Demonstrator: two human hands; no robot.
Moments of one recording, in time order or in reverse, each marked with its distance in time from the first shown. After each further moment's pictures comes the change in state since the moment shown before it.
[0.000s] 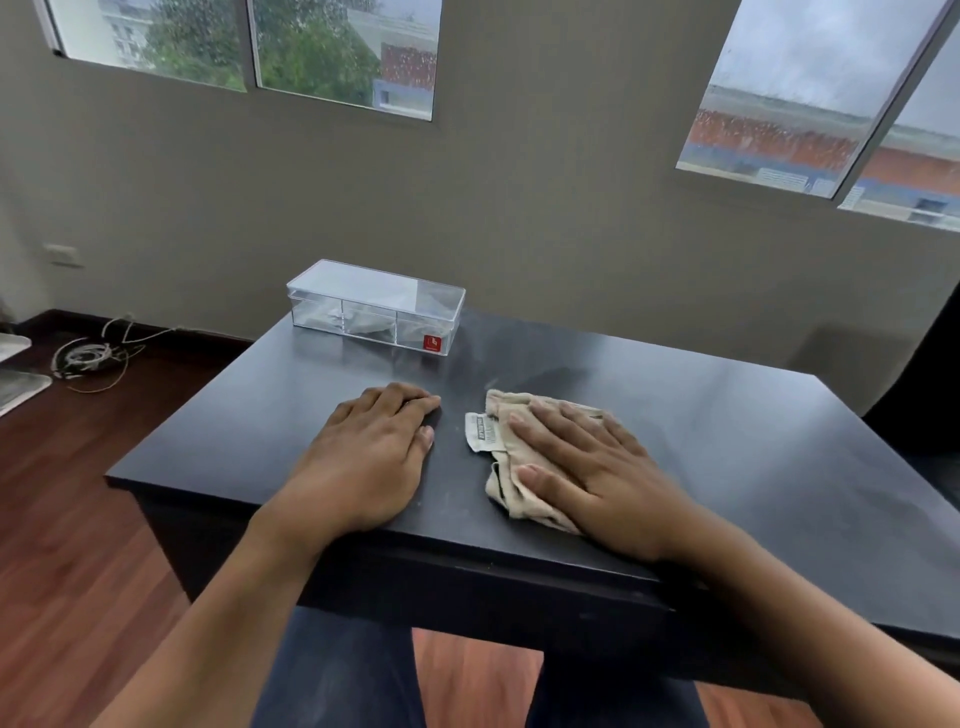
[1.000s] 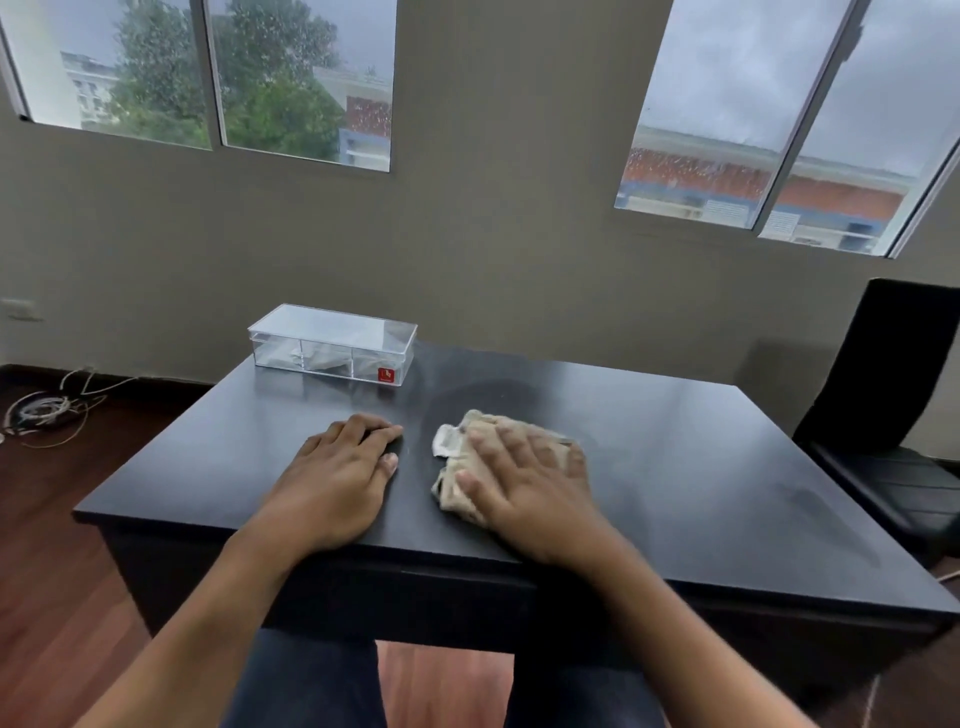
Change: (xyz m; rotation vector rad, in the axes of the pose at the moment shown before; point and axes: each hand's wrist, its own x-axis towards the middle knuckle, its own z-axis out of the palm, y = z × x) left_hand -0.005 0.011 0.004 -0.007 -0.001 0.003; right_hand -0.008 -0.027 0.007 0.048 0.044 0.241
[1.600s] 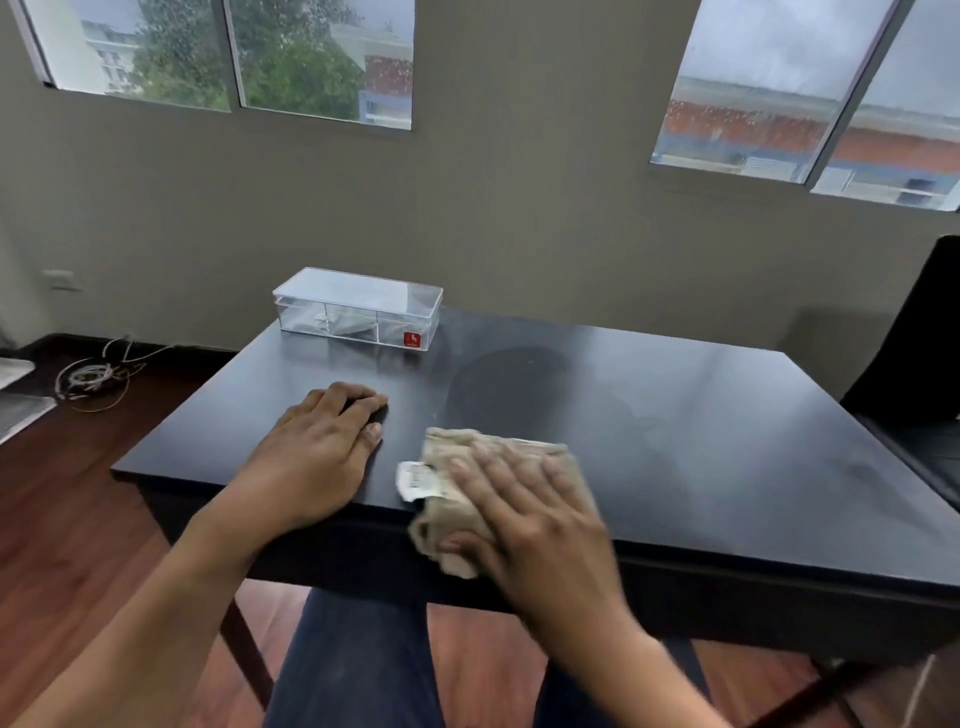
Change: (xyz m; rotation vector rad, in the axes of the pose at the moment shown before) left_hand -0.018 -0.034 -0.013 0.037 0.026 -0.042; right_hand -0.055 -0.028 0.055 -0.096 0.480 -0.308
